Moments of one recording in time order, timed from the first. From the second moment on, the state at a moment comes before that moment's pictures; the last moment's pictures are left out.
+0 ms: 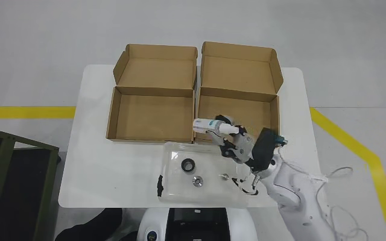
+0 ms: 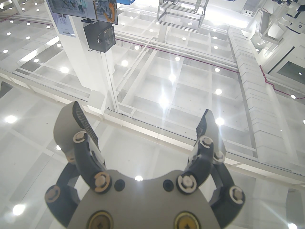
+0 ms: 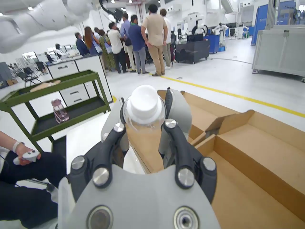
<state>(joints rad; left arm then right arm) -0.36 -0.33 -0.27 -1.17 3.07 0.39 0.07 -1.43 -1.19 1.25 -1.98 -1.11 -0.54 -0.06</state>
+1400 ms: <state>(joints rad) -0.36 -0.33 -0.27 -1.17 3.07 0.39 0.07 -1.05 -1.24 1.07 -1.60 -1.26 -0.33 0.47</state>
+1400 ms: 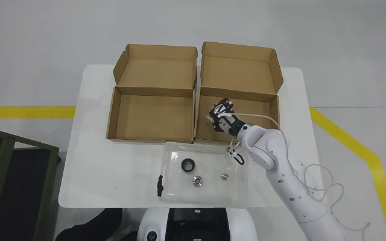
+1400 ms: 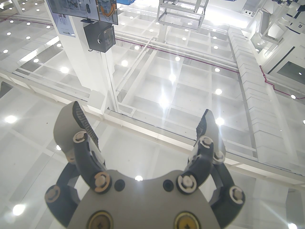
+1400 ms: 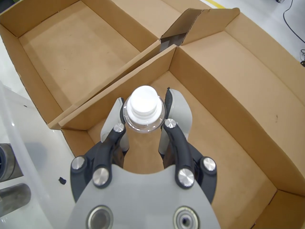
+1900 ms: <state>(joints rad) -0.36 -0.33 -0.27 -1.17 3.07 0.39 0.07 -1.03 -1.25 1.07 -1.57 -1.26 -0.32 0.49</state>
